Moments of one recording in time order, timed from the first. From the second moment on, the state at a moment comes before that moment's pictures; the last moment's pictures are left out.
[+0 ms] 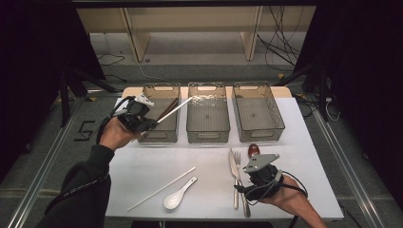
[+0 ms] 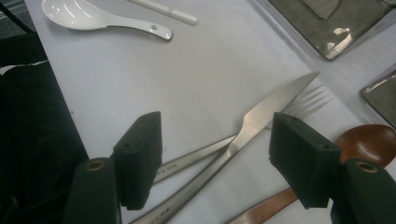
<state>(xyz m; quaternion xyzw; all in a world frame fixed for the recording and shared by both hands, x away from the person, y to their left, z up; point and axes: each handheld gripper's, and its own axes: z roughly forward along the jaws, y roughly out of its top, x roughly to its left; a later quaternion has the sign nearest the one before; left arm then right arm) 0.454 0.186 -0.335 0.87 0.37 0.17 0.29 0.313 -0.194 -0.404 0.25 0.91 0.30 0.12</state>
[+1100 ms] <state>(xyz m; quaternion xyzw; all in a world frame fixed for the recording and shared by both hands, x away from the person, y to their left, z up) 0.528 0.210 -0.346 0.82 0.46 0.19 0.29 0.314 -0.198 -0.404 0.25 0.91 0.30 0.13</state>
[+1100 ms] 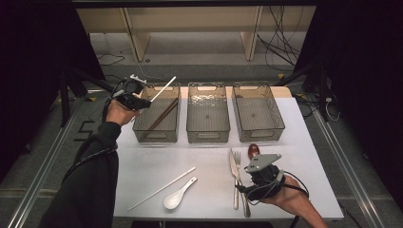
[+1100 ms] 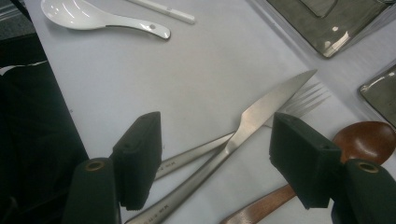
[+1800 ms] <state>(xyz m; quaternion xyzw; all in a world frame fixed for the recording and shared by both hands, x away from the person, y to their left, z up) 0.542 0.210 -0.366 0.81 0.49 0.18 0.28 0.313 -0.197 -0.405 0.25 0.91 0.30 0.12</state>
